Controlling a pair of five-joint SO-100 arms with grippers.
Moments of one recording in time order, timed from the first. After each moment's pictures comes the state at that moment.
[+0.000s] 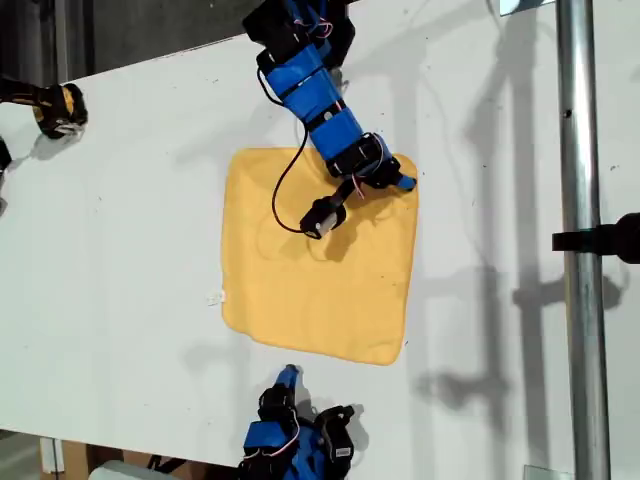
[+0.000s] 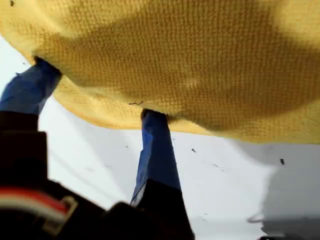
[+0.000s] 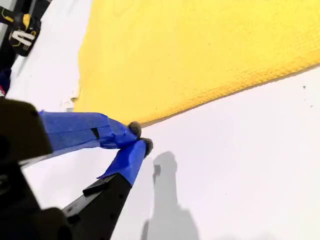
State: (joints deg) arm 0 -23.0 198.8 178.5 73.9 -77.0; arm 1 -25.2 68.7 93.5 71.5 67.4
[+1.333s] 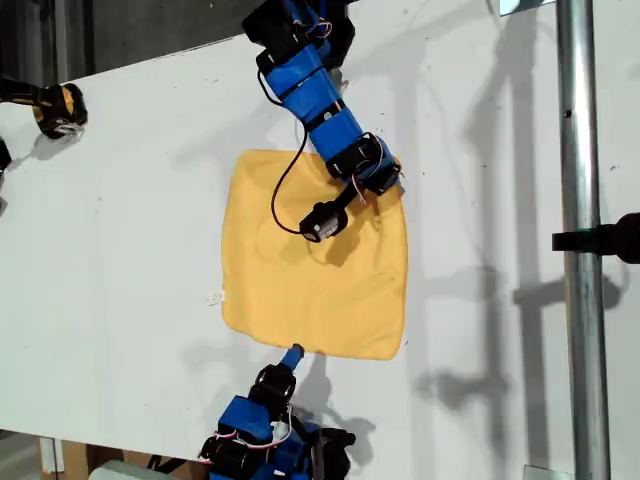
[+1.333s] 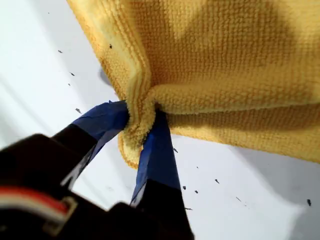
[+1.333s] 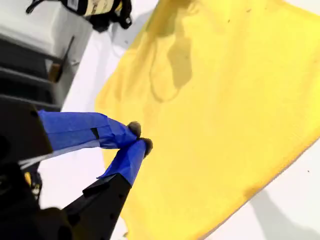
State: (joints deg) arm 0 -1.1 130.3 114.3 71.8 -64.2; arm 1 -23.6 68.0 92.5 69.1 67.5
